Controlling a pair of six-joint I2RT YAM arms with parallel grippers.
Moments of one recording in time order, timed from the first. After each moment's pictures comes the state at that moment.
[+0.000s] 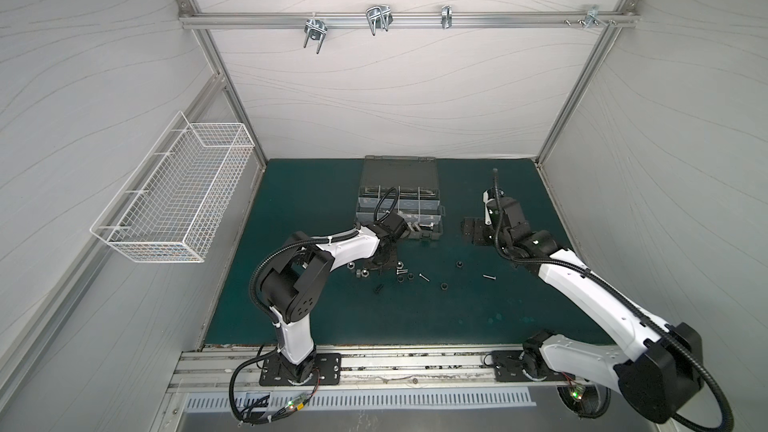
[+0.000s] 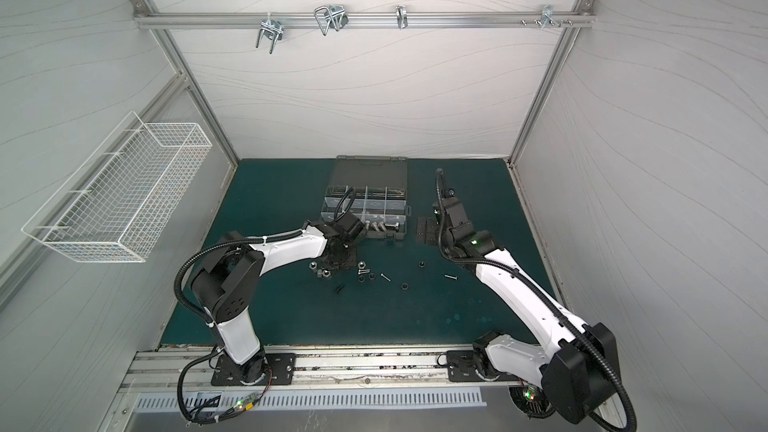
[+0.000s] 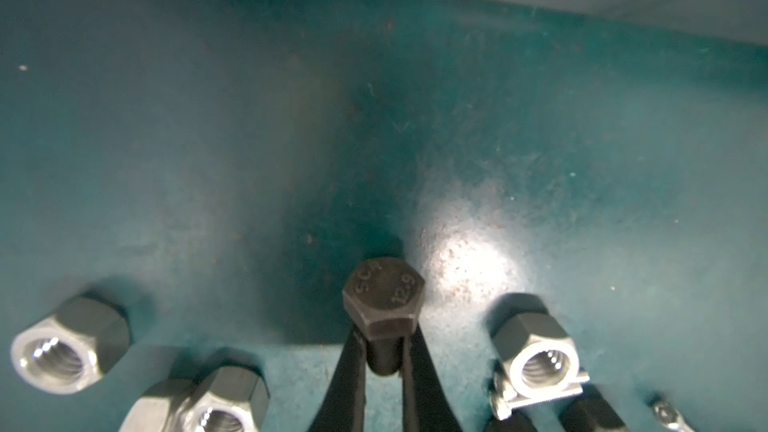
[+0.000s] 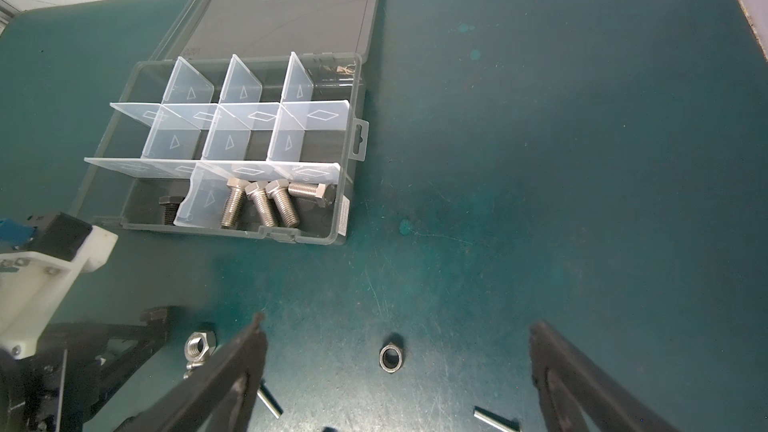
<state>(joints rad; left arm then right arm) -0.66 1.80 1.10 -0.68 -0.10 -0.74 0.53 1.14 0.92 -0.53 0.20 0.40</state>
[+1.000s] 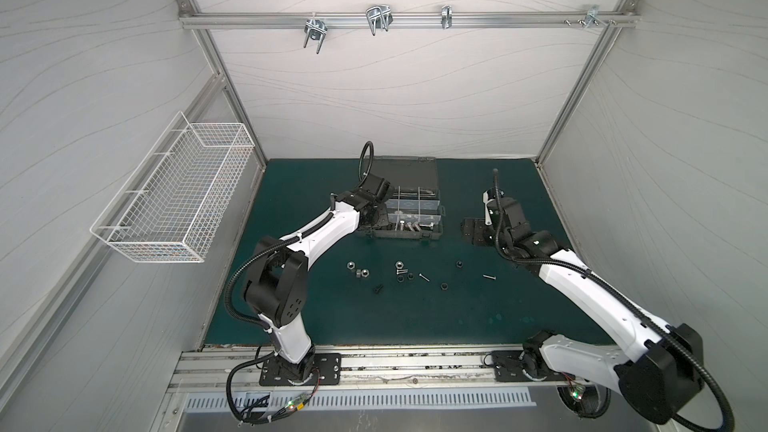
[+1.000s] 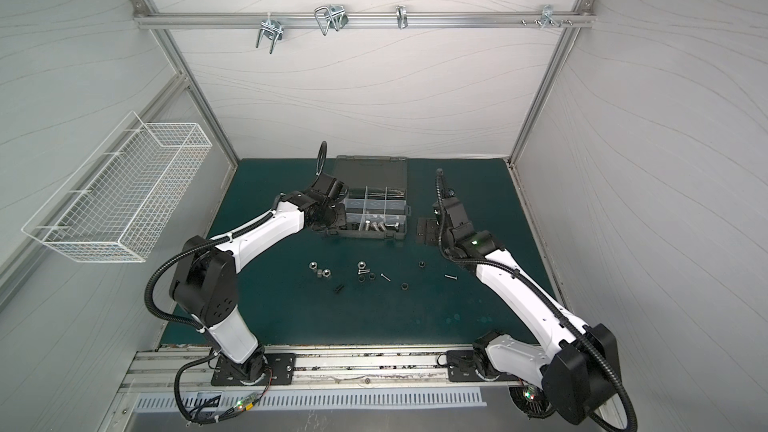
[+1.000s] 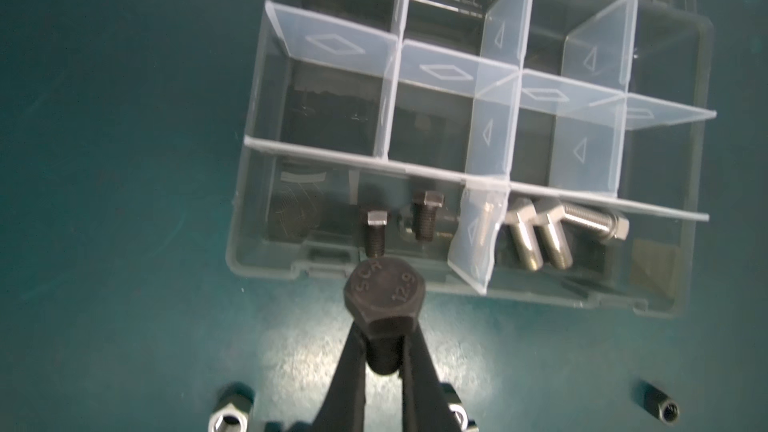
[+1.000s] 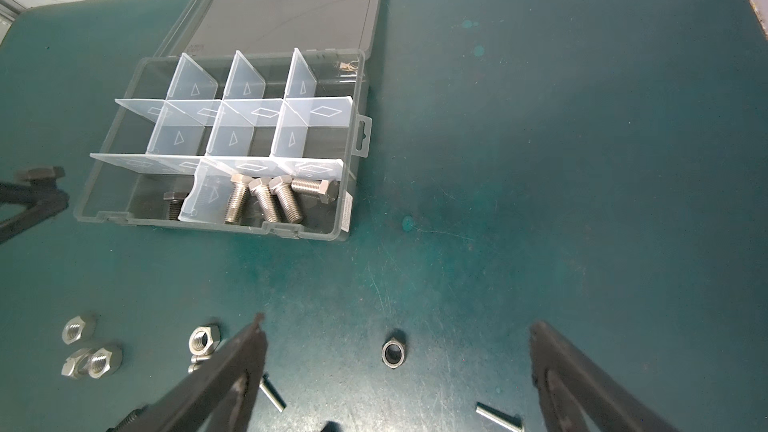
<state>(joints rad) -0.48 1.75 1.35 -0.69 -0.15 -0.58 0.53 1.13 0.92 -0.54 0.19 0.40</state>
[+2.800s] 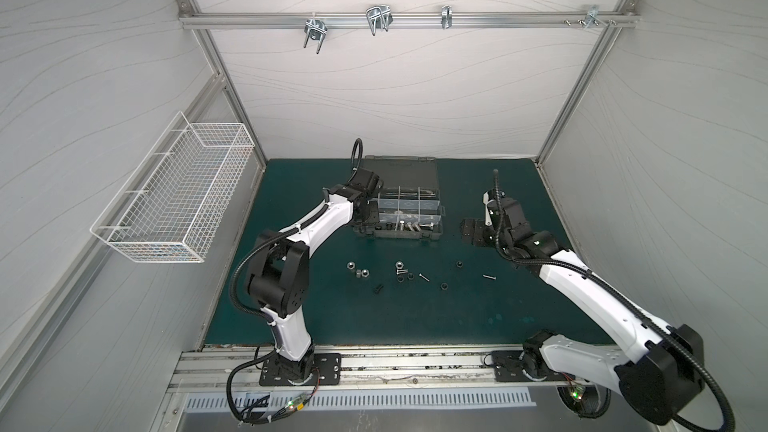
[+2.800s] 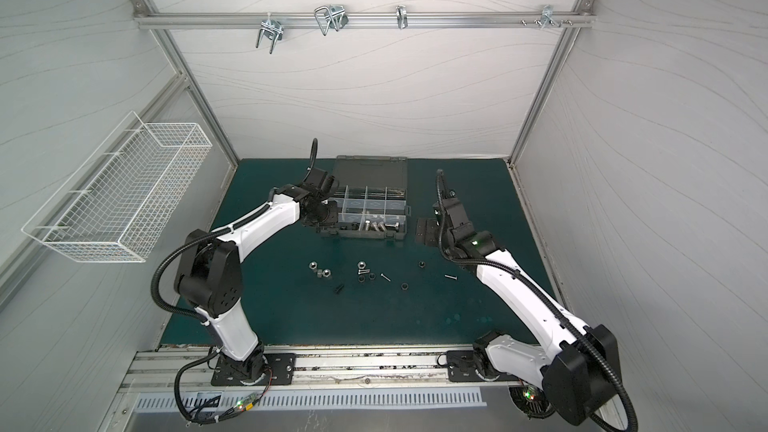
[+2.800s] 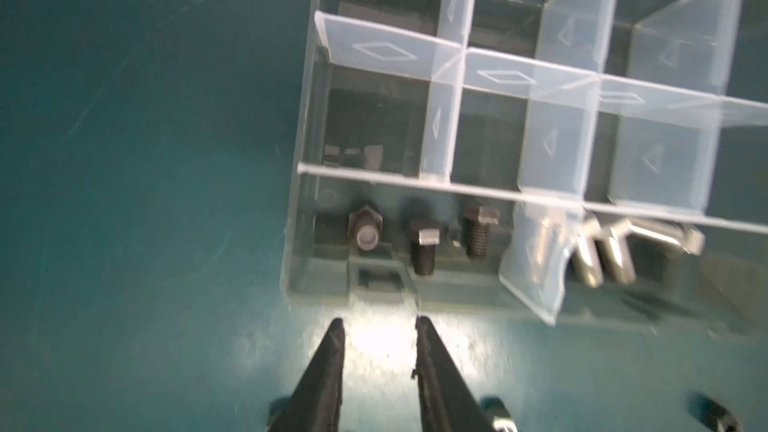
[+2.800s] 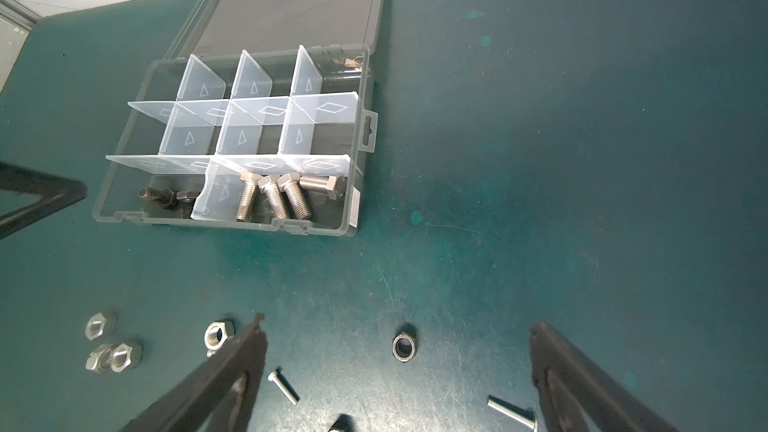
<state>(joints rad) -0.40 1.74 1.35 -0.76 -0.09 -0.48 0.53 1.13 0.91 -0.55 0.16 0.43</state>
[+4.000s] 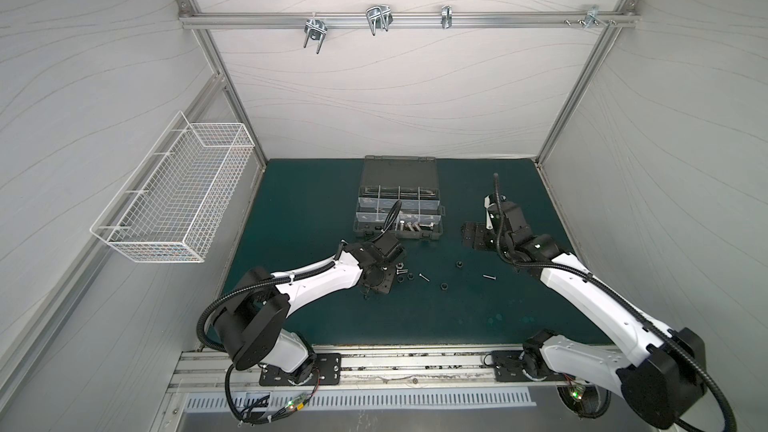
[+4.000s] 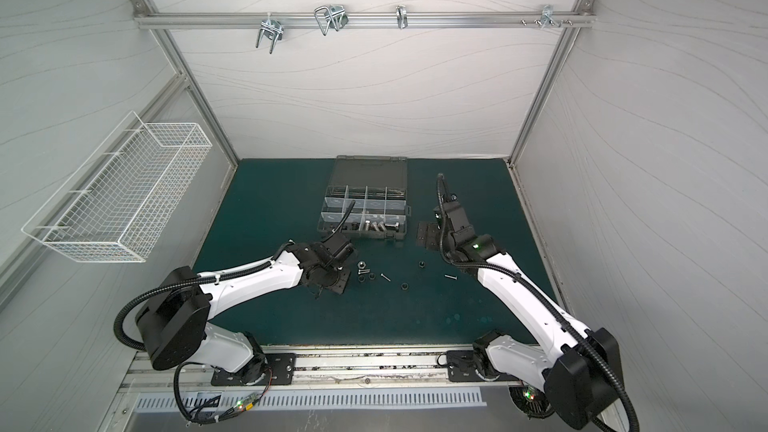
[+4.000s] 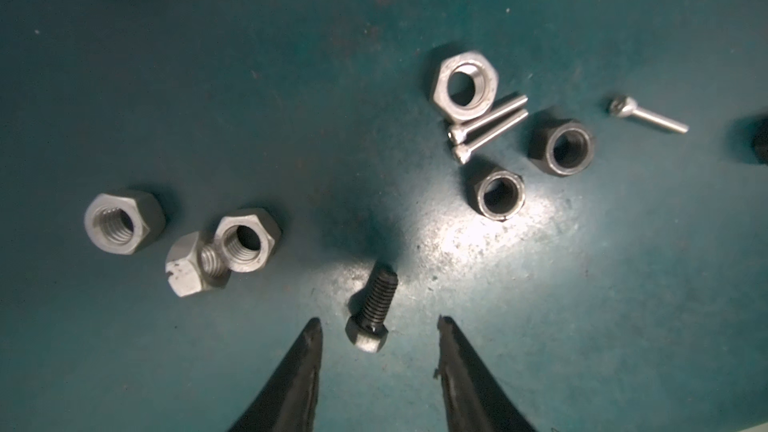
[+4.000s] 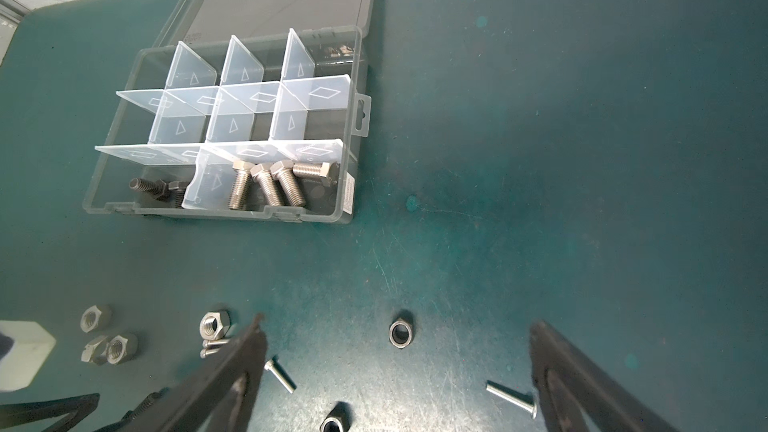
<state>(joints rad) -0.79 1.47 0.86 -0.70 -0.09 -0.45 0.53 1.11 0.88 -0.56 0.16 0.45</state>
